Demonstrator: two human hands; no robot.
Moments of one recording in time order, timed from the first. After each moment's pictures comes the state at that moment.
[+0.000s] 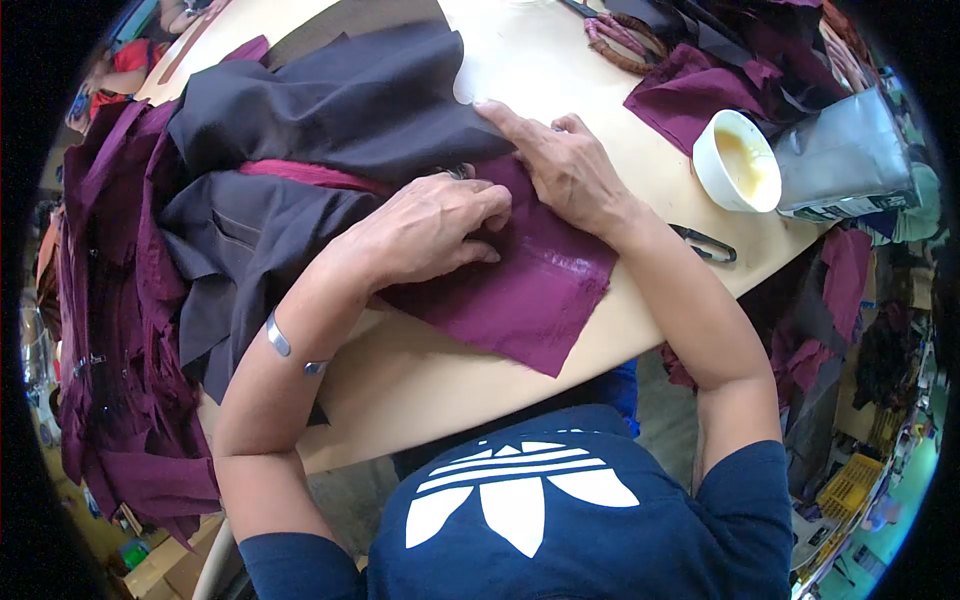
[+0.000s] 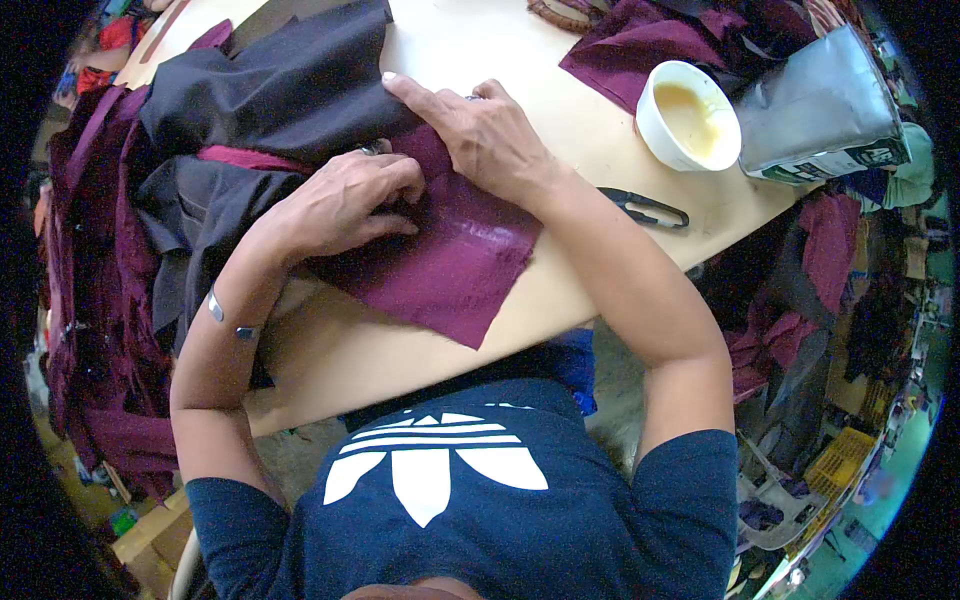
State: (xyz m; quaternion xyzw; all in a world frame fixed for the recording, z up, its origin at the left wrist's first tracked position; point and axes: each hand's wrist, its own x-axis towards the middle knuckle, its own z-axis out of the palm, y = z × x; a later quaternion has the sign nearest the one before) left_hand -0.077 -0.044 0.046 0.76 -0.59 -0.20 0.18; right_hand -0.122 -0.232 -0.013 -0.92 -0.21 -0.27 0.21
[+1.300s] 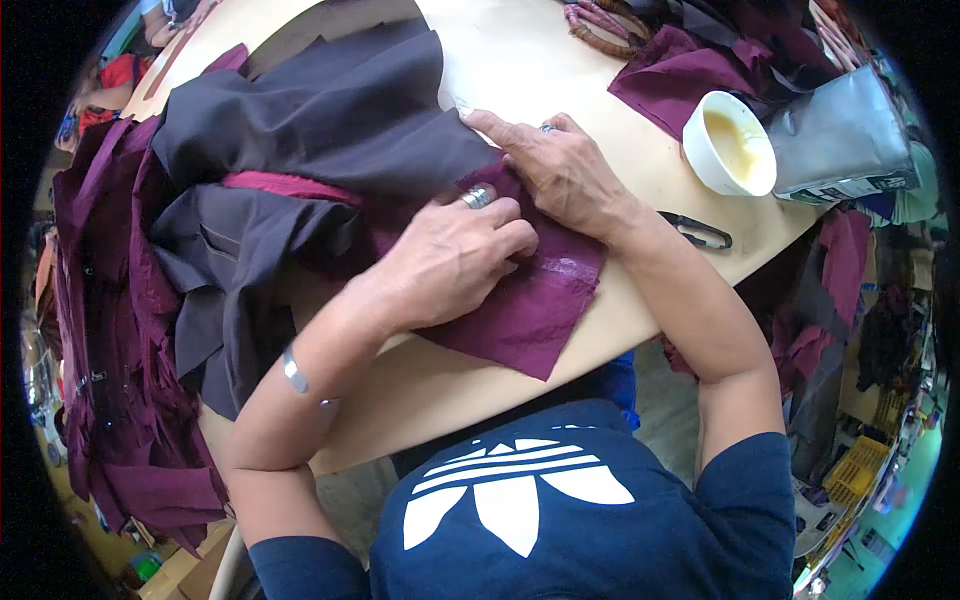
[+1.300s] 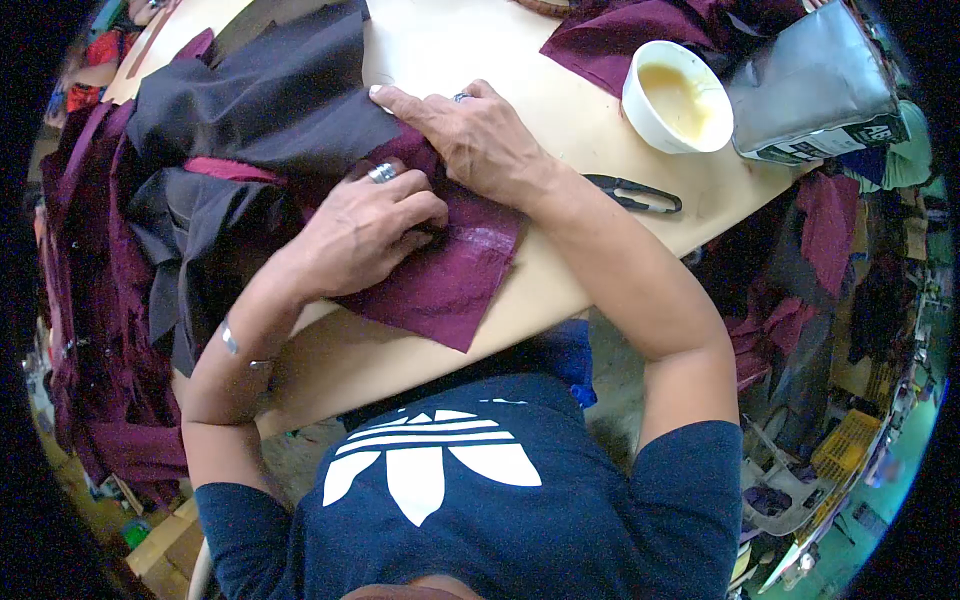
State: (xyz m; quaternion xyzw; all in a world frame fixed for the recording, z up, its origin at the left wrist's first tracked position) left_hand -0.112 -0.055 0.032 0.75 -0.62 -0.08 0.20; right_hand -0.138 -0.240 -0.008 -0.93 -0.21 -0.22 0.22
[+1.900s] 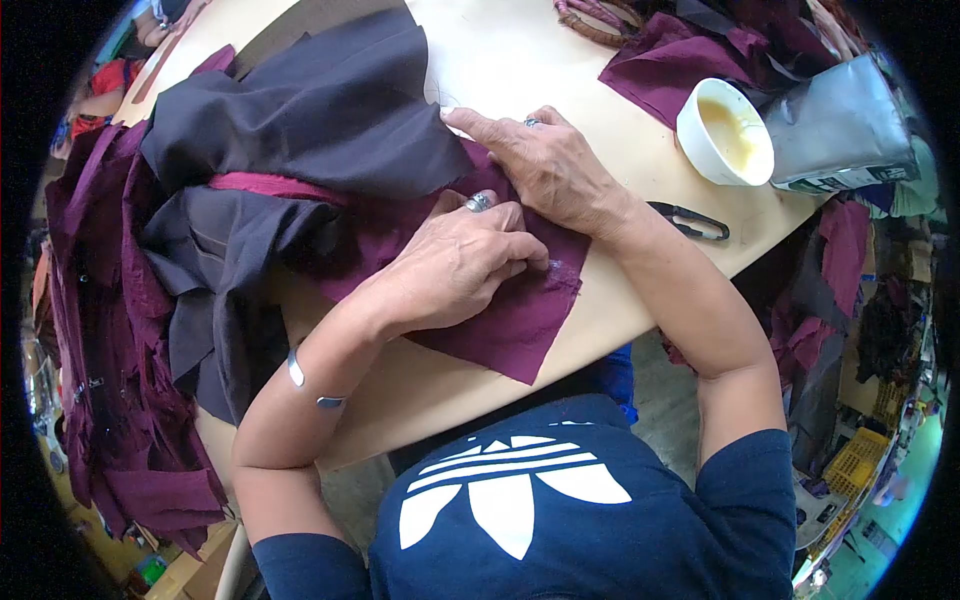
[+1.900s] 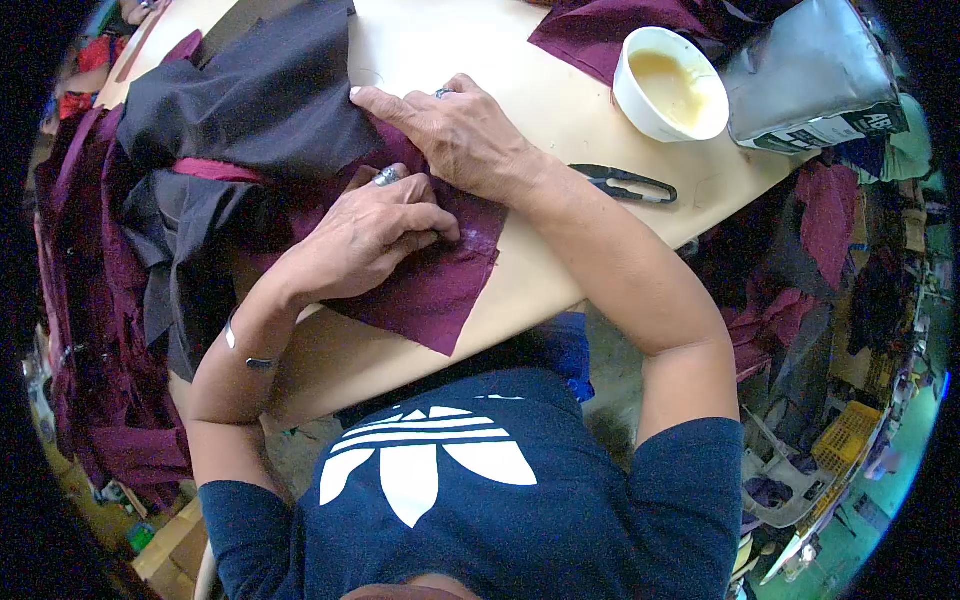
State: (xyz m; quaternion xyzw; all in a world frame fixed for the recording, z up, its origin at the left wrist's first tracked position) left_hand -0.122 -0.062 0.033 0.75 -0.59 -0.20 0.24; right_hand -0.138 -0.236 -0.010 -0.92 -0.22 -0.24 0.21
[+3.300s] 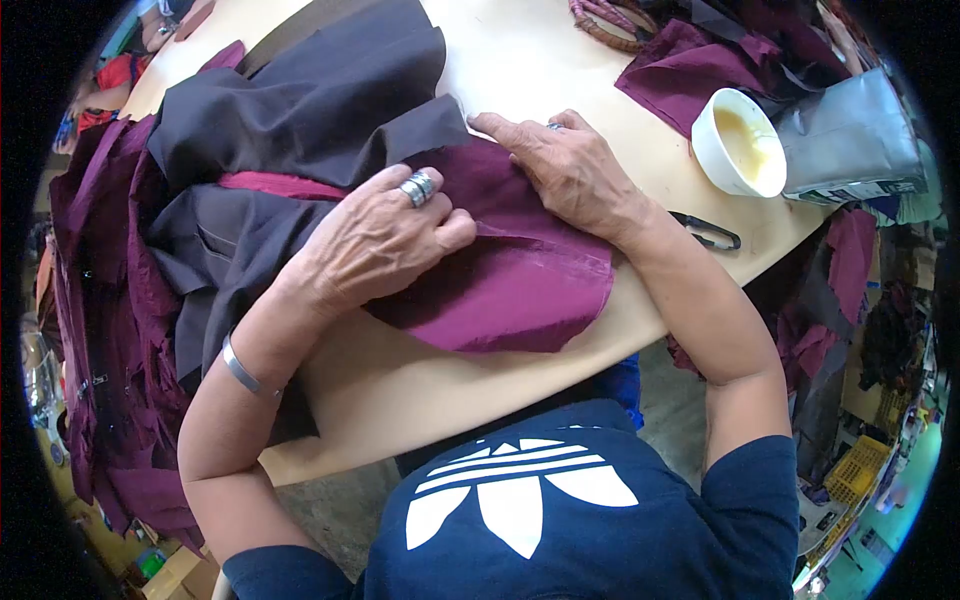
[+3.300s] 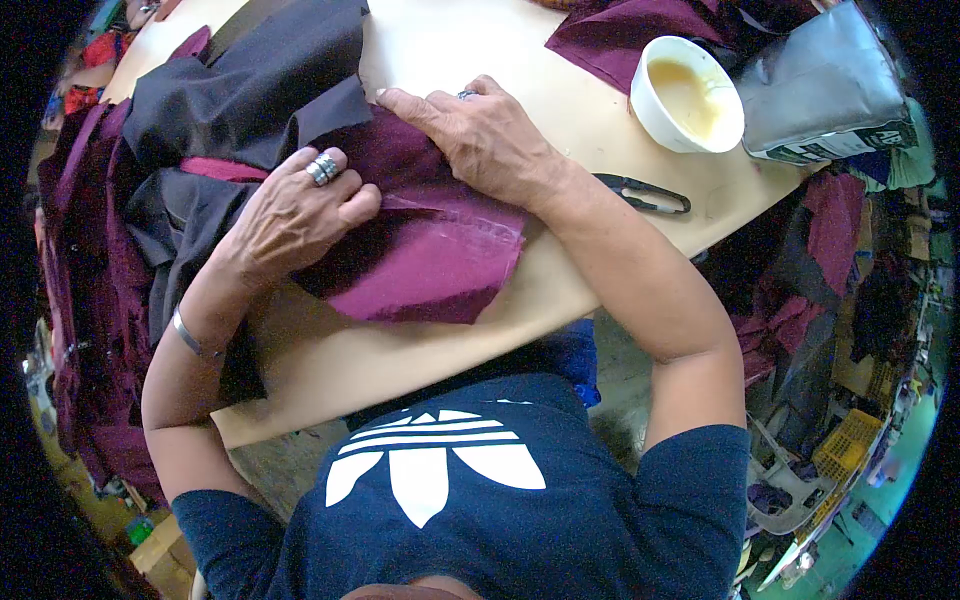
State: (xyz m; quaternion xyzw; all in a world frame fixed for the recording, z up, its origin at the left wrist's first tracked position) left_hand -0.080 -0.023 0.047 0.72 -0.69 0.07 -0.09; right_hand -0.138 -0.241 -0.008 -0.93 -0.22 -0.22 0.20
